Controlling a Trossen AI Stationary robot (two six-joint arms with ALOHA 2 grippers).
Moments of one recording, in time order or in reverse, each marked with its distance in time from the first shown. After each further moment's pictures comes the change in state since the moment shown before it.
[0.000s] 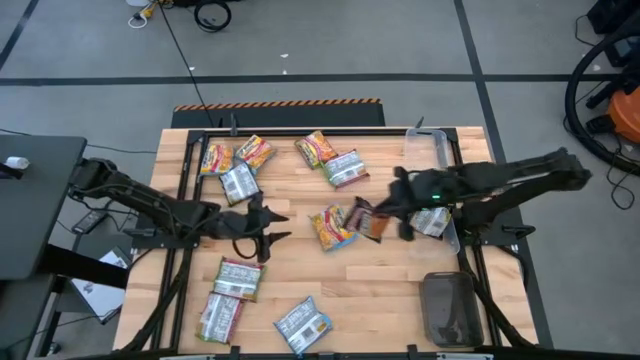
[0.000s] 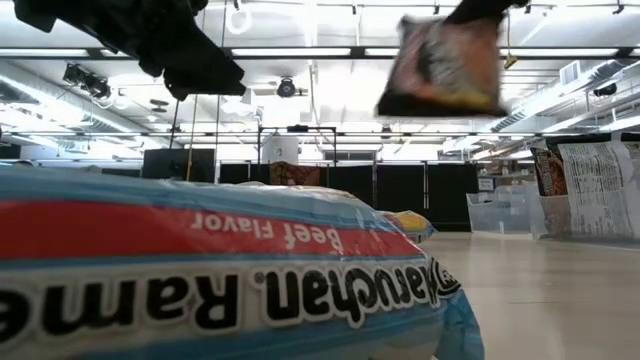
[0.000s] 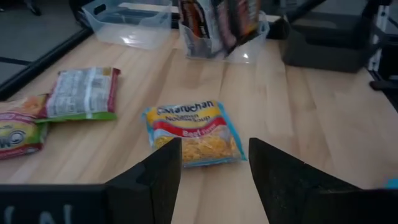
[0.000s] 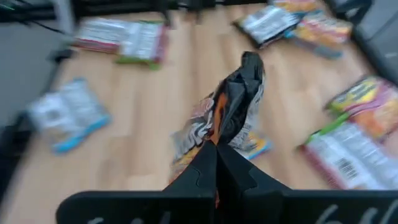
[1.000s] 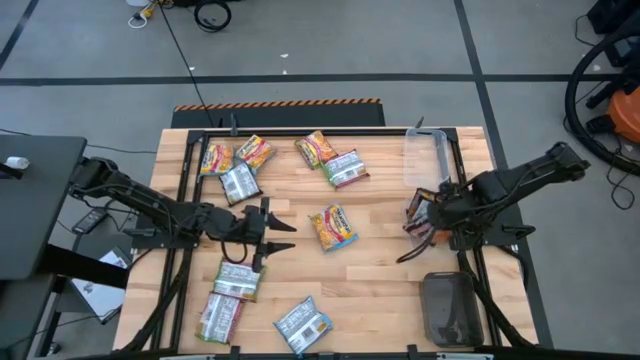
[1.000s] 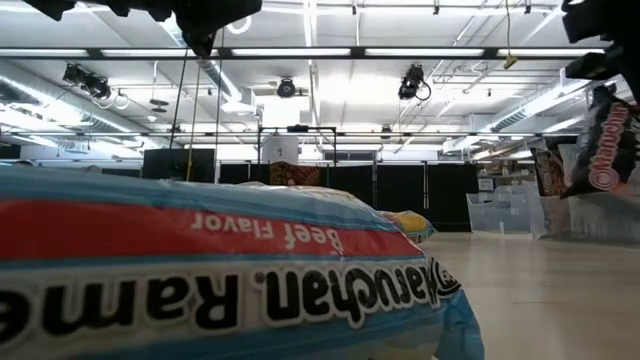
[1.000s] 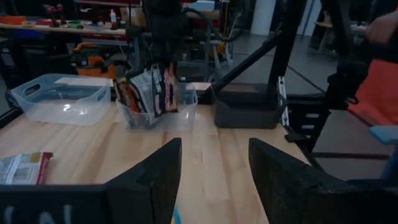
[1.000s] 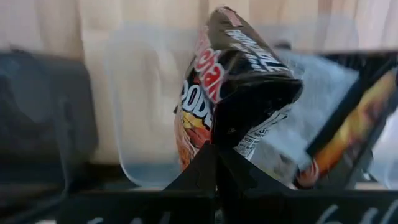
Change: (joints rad) left arm -0.036 0.000 0.000 0.310 0.164 0.124; right arm 0.191 -0.072 -0.086 -0.852 -0.099 0.164
